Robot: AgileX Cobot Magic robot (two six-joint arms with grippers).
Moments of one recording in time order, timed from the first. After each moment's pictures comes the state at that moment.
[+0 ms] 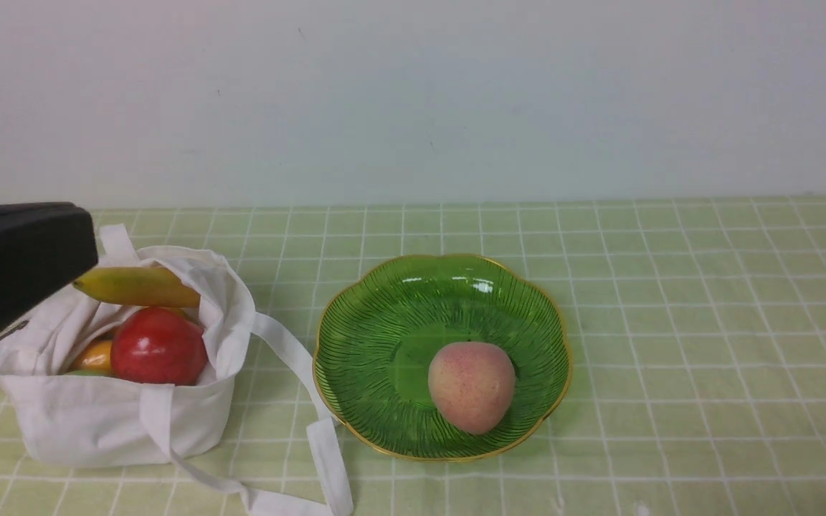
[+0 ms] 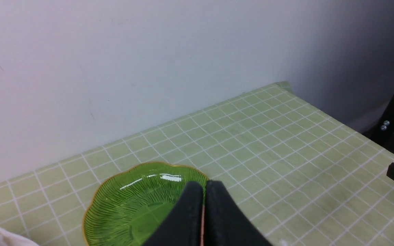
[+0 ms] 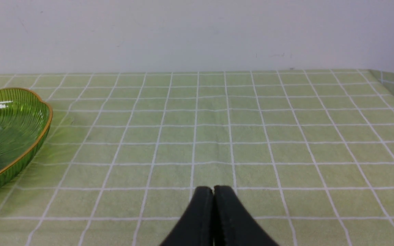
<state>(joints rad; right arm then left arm) 0.00 -0.01 0.02 -0.12 0.38 0.13 -0.38 0.59 -0.93 -0.44 0.70 0.31</state>
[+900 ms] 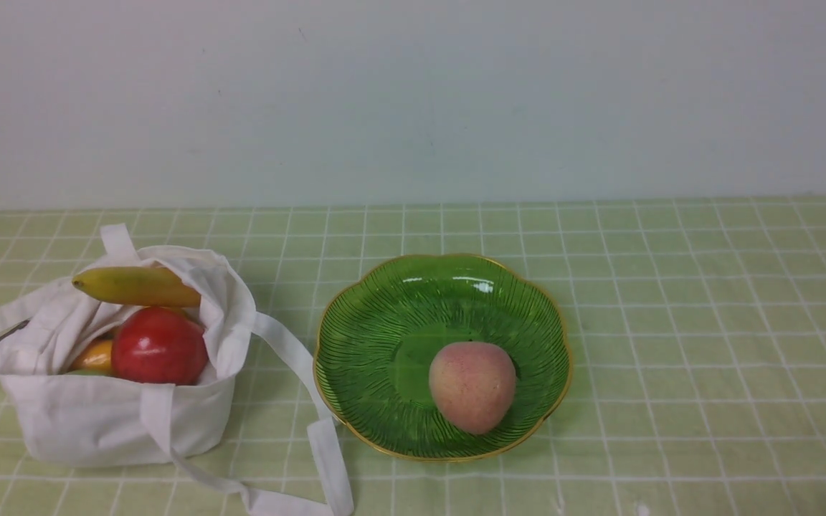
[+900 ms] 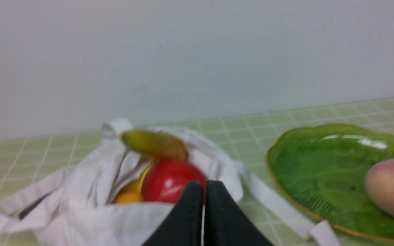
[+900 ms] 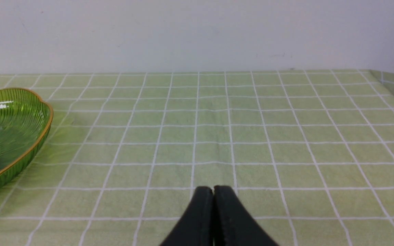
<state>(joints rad) 0.00 -0.01 0.02 -0.12 0.38 0.13 -0.08 0.03 -0.16 -0.15 0.38 0.16</state>
